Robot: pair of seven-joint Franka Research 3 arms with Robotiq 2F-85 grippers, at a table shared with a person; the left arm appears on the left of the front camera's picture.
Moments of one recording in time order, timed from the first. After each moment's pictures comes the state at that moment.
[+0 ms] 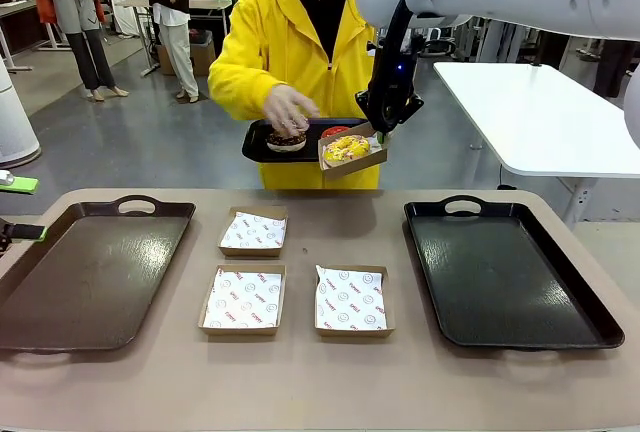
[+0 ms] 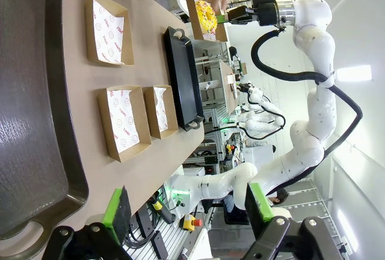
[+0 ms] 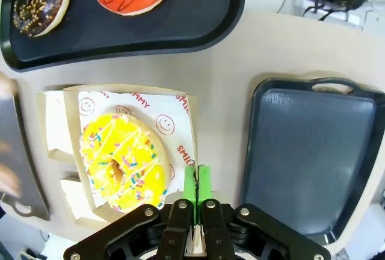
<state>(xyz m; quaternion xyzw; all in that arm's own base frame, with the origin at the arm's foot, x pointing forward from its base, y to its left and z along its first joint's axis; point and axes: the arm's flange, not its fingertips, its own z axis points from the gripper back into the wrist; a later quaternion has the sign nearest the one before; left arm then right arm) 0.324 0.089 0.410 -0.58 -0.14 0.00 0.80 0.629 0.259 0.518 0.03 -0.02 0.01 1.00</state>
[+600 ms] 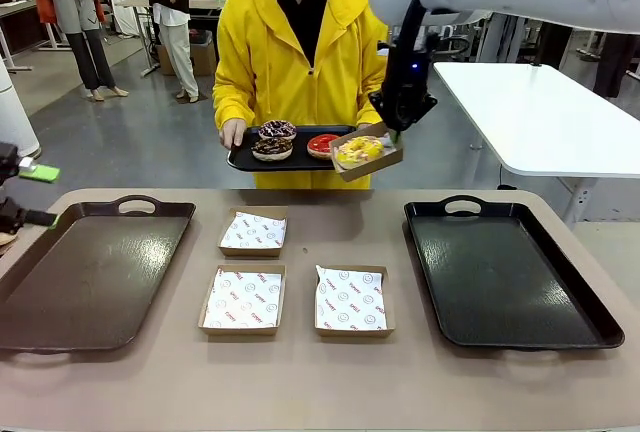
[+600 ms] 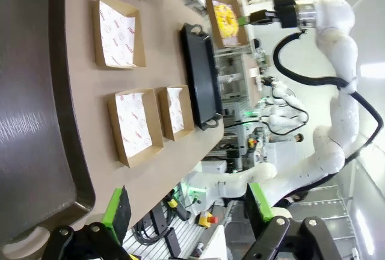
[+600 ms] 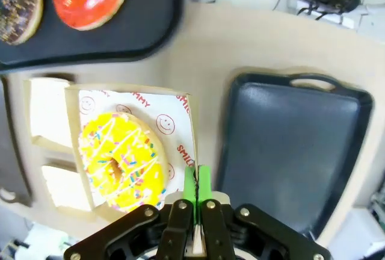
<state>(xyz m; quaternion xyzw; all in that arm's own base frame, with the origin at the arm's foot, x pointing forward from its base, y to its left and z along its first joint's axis) 0.358 0.058 0.452 -0.52 -0.12 -0.02 0.84 0.619 0.218 0.525 0.02 -0.02 0.04 1.00</state>
